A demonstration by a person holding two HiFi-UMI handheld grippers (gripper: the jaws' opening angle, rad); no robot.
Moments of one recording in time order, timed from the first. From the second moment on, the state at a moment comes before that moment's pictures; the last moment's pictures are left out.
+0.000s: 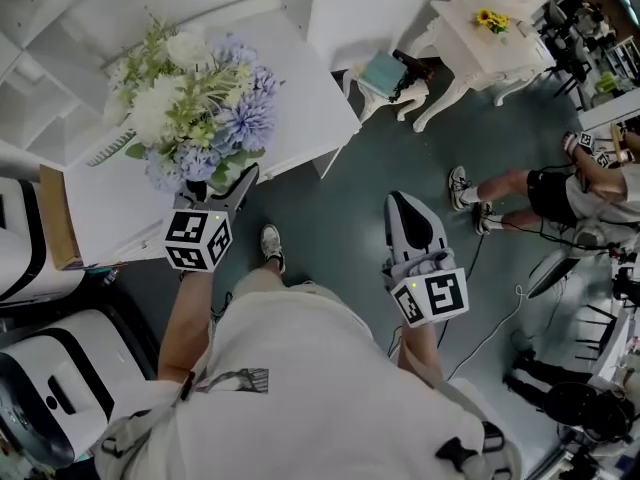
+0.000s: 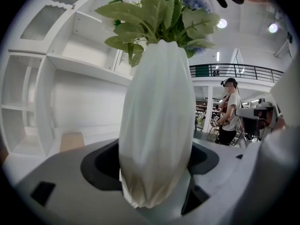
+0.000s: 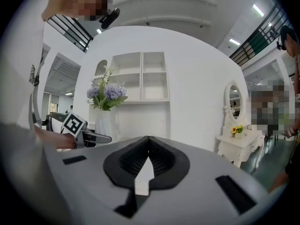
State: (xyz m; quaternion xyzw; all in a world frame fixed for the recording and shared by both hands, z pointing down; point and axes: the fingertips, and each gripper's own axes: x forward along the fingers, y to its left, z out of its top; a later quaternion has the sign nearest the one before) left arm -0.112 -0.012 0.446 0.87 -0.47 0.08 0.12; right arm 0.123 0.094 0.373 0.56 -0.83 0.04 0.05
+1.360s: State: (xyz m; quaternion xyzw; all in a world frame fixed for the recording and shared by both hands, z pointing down) left arm -0.064 -0.180 0.500 0.90 -0.40 0.08 0.14; right arm 0.109 -0.081 0.382 0.56 -0.82 0.05 0.08
